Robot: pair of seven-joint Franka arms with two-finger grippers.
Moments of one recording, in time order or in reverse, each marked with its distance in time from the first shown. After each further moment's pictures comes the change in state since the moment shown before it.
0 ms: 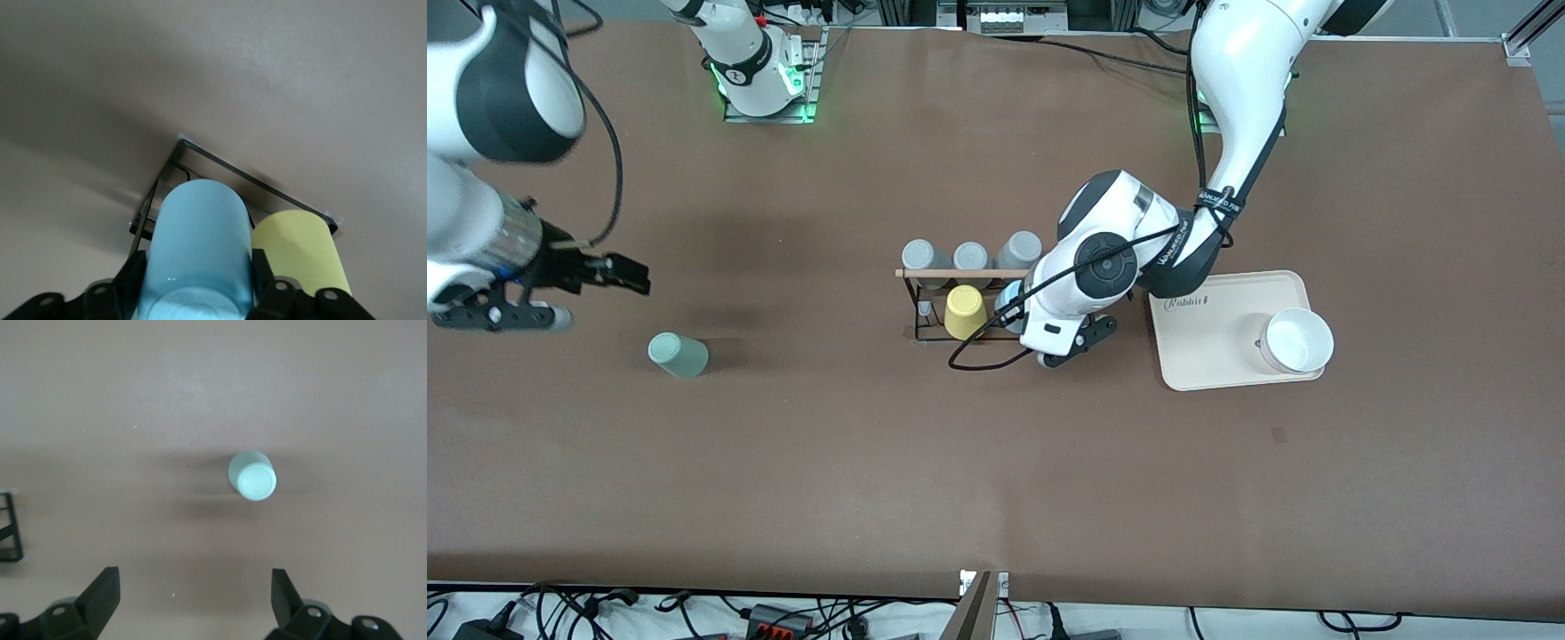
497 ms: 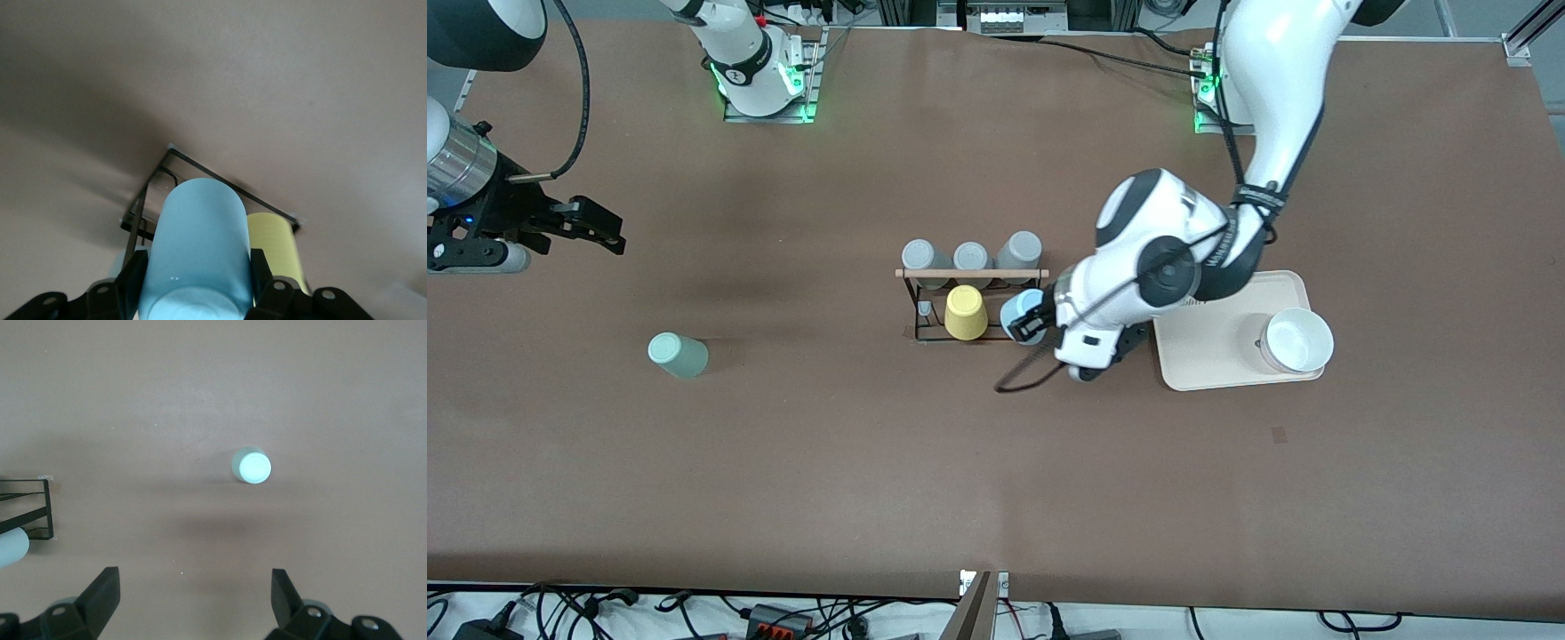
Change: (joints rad) left arm 0.035 -0.036 -0.007 0.009 -0.029 -0.001 0.001; right arm 0.012 -0.180 0.011 0.003 0.006 -0.114 0.002
